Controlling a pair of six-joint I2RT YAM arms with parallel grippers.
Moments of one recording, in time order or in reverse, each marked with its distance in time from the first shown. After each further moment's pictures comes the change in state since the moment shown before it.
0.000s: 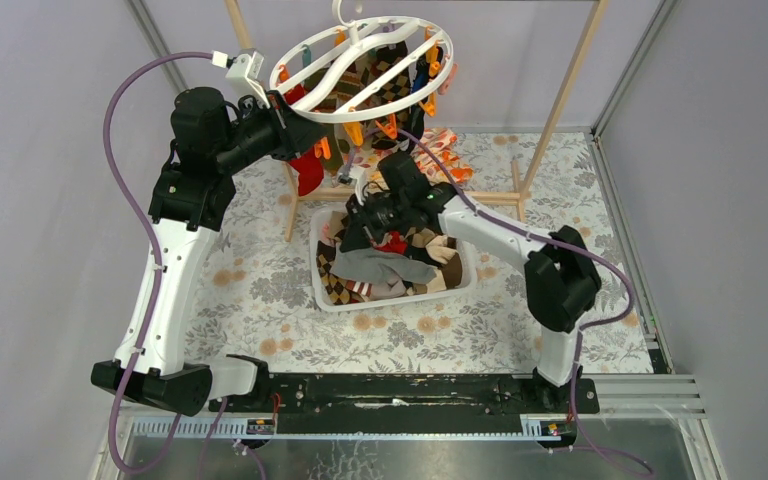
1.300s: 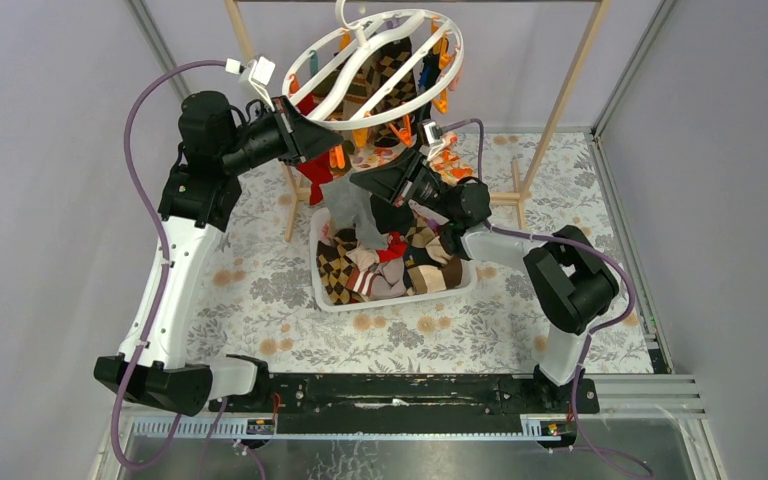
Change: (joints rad) left arm 0.007 -0.001 -0.086 0.119 0.188 -0.172; right arm -0.119 -0.094 -0.472 1.759 0.156 1.234
